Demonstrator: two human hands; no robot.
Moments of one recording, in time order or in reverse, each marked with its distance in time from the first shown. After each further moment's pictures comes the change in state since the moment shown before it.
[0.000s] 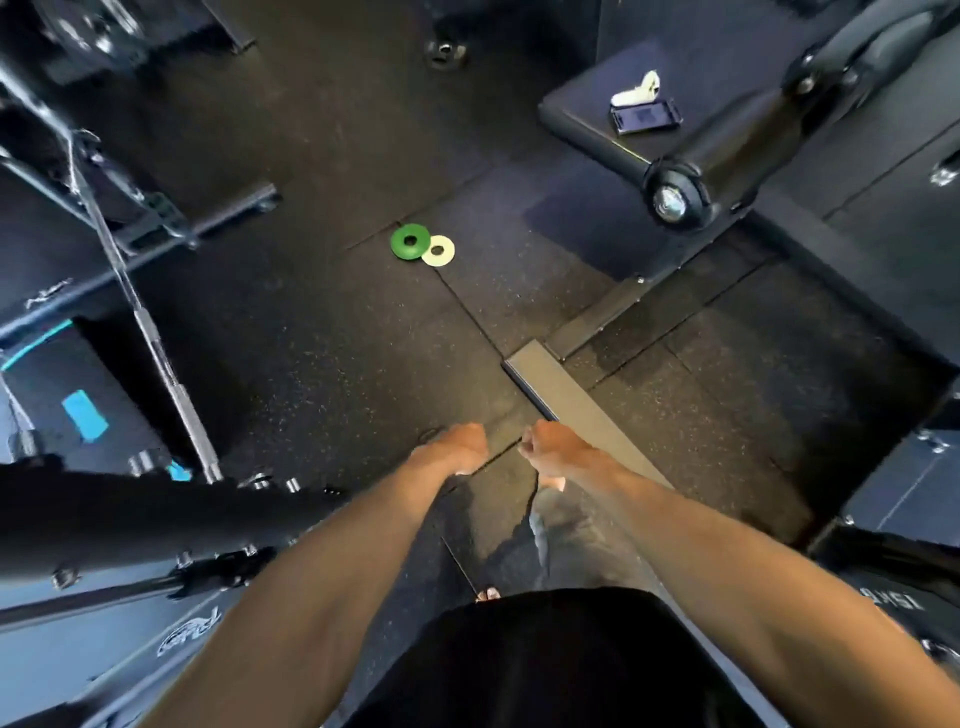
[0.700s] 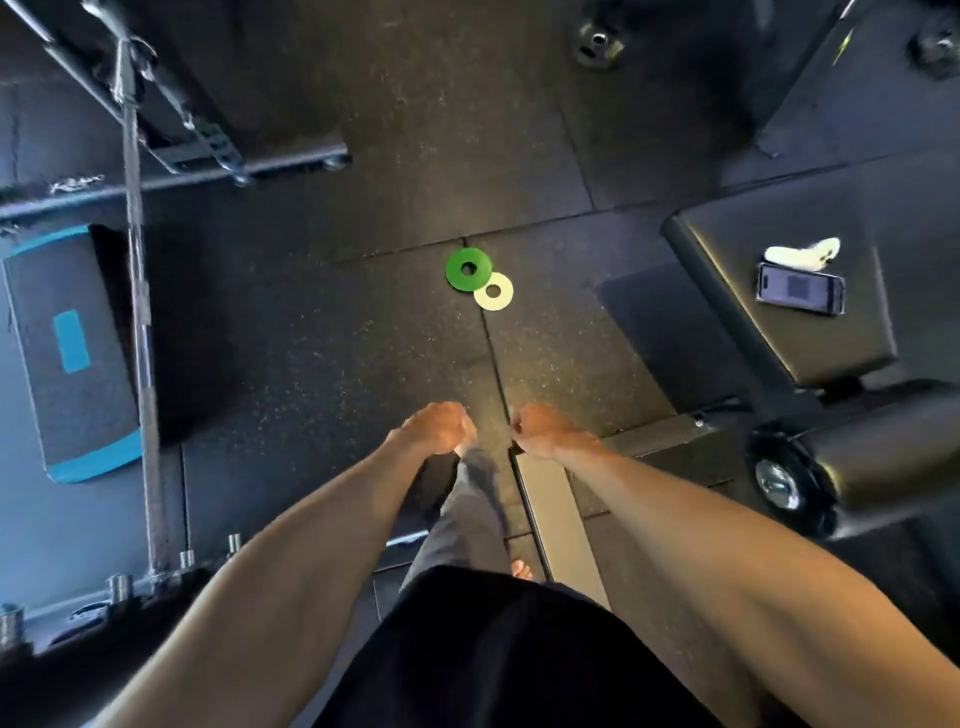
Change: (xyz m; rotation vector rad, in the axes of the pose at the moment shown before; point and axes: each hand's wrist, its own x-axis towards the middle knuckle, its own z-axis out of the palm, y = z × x) left_hand 0.233 -0.029 -0.275 -0.381 0.059 -0.191; right_hand 0.326 -0.071 -0.262 -0.230 -0.152 -0.163
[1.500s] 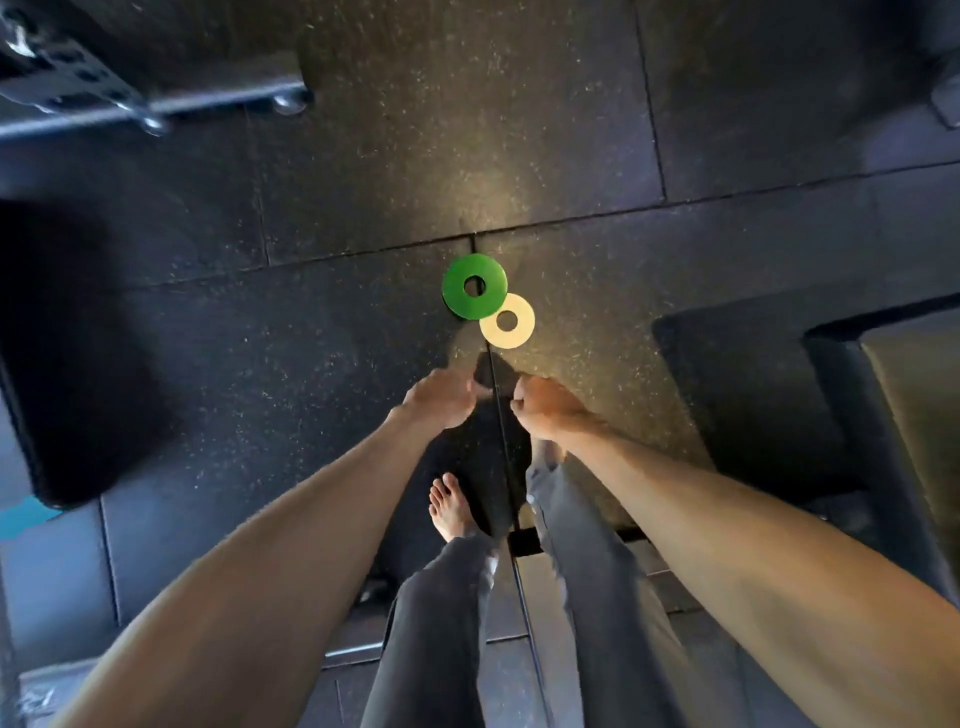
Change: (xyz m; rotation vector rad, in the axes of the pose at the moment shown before) left_hand 0.402 0.019 -0.141 -0.173 -0.016 -0.069; right_hand 0.412 0.044 -0.120 -0.028 -0.083 0.023
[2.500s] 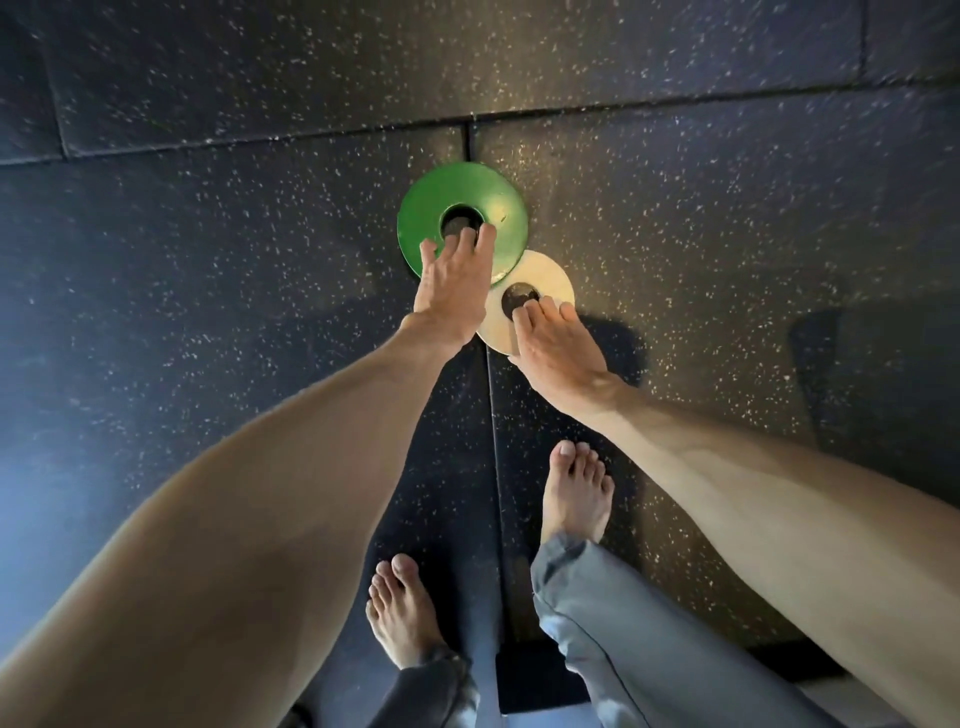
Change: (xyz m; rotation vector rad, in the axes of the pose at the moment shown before) left_hand 0.417 -0.071 0.114 0.388 0.520 0.193; right_hand 0.345 0.116 0.127 -0.654 0.385 -0.448
